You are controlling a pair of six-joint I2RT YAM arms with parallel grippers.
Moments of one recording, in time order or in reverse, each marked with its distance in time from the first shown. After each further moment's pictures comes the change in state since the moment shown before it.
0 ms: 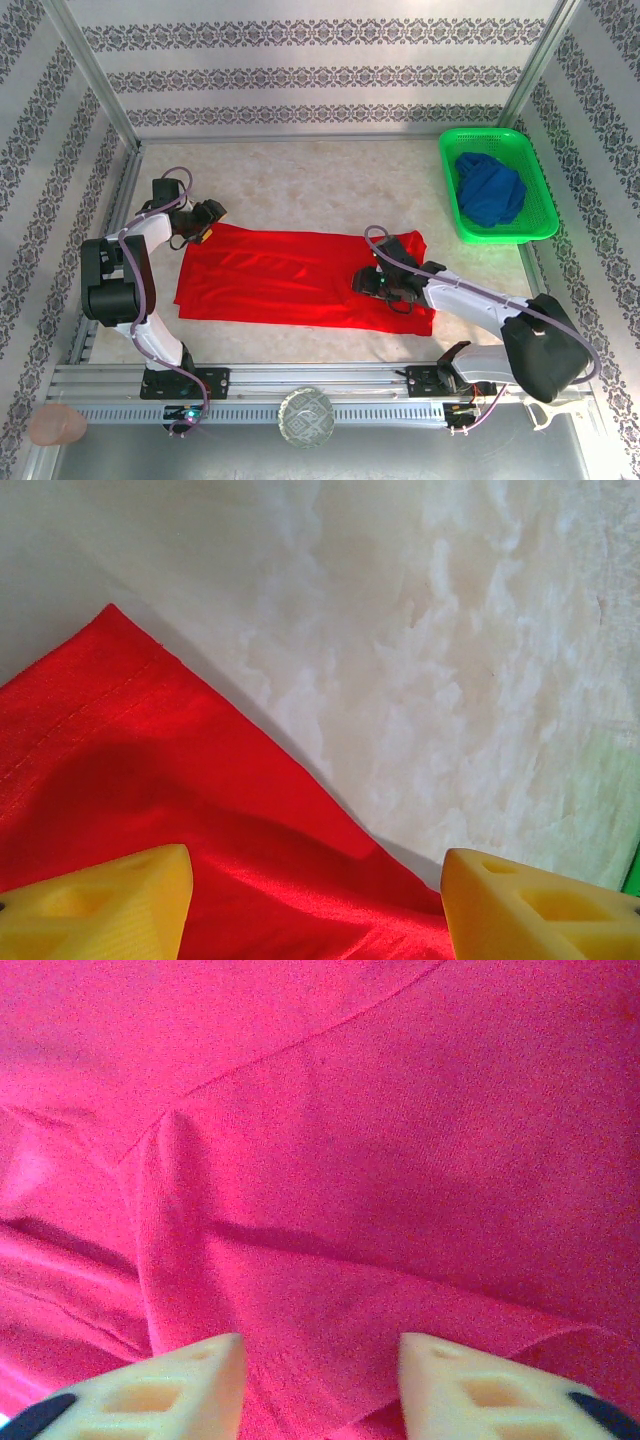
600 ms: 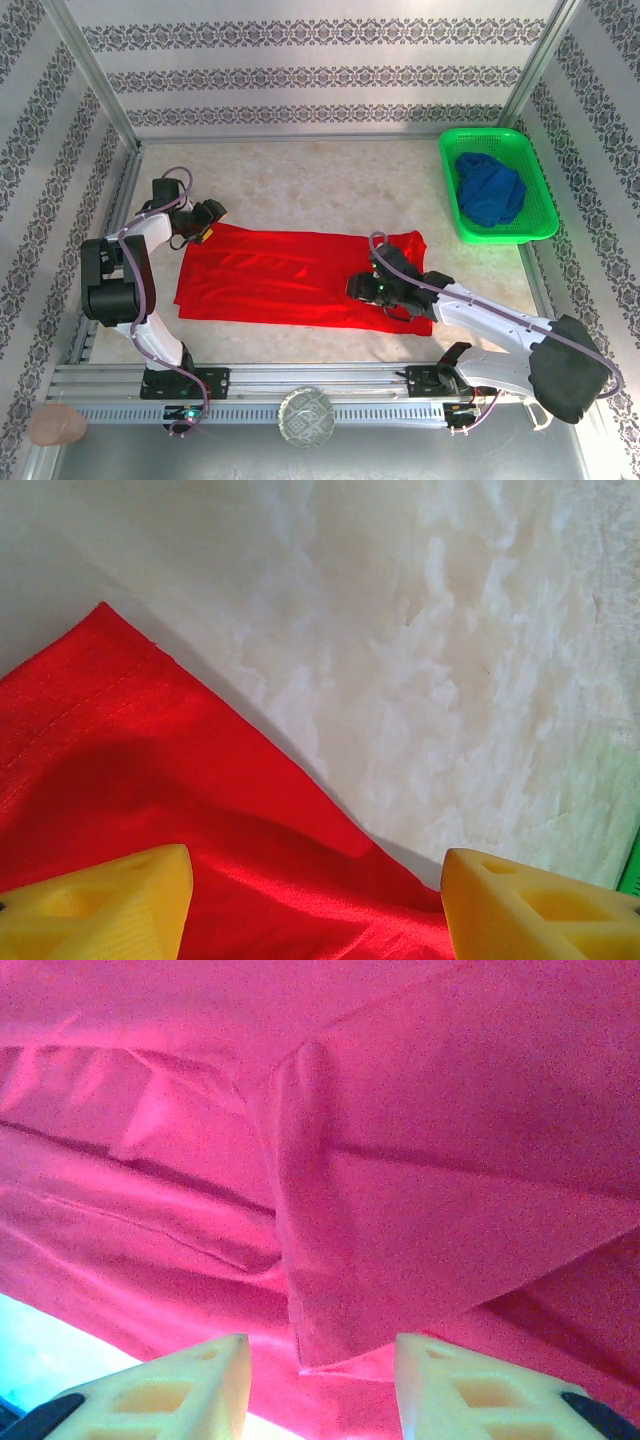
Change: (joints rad) left arm 0.000 0.000 0.000 0.003 0.008 0.000; right arm 0.132 -0.158 -0.024 -0.035 0.016 0.095
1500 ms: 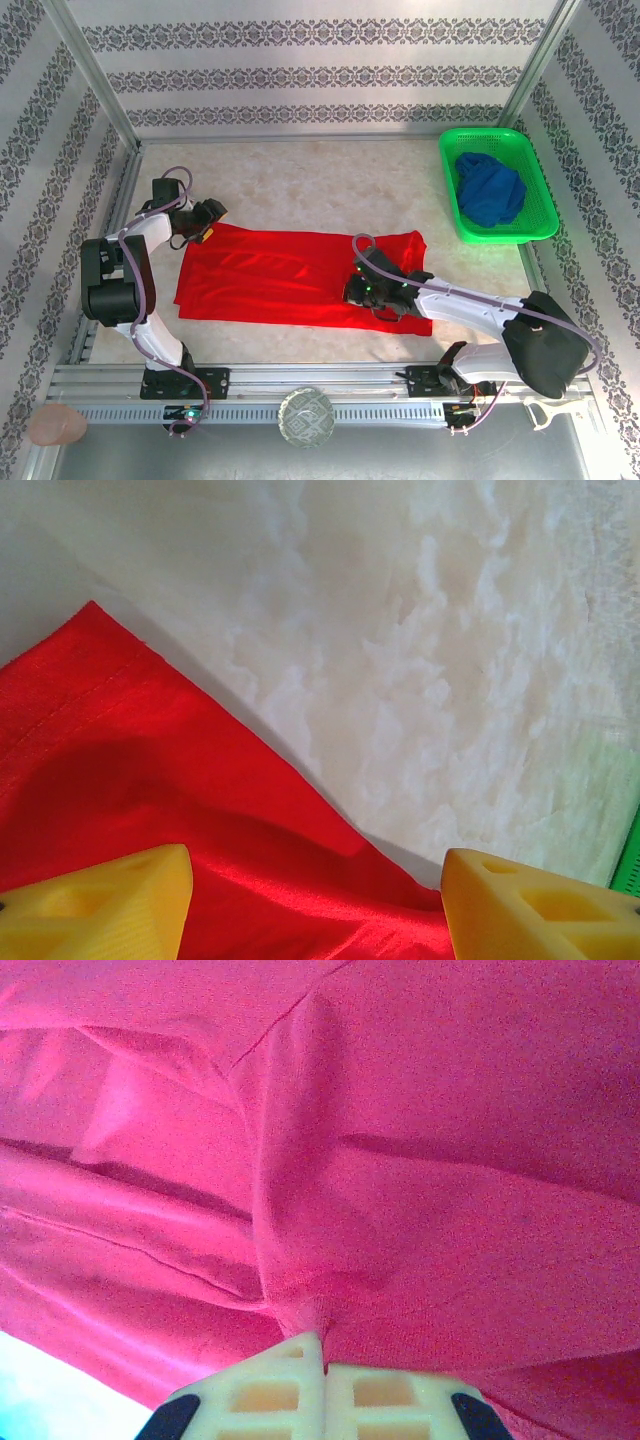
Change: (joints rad) left arm 0.000 0.000 0.000 0.005 0.011 -0.004; right arm 0.058 0.154 0.019 0.103 0.020 0.077
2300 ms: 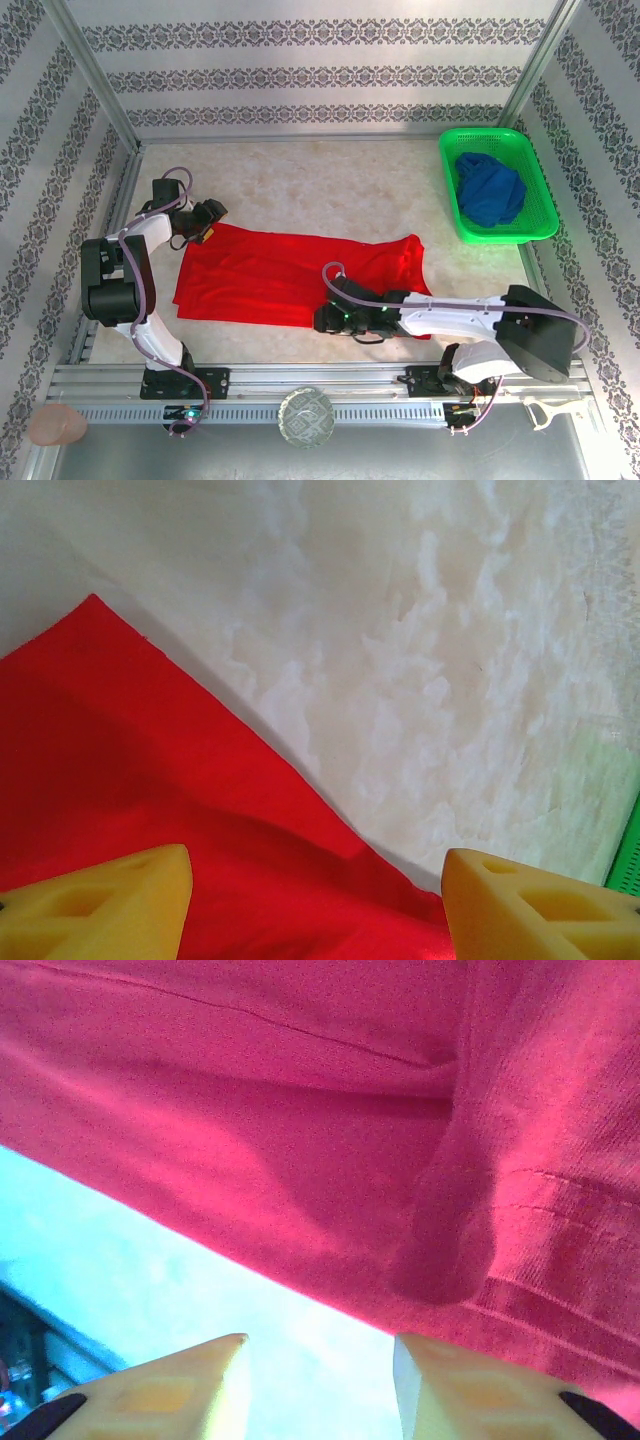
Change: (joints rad) left arm 0.000 -0.001 -0.005 0.003 0.007 -0.007; right arm 0.288 0.034 0.013 0.040 0.010 0.103
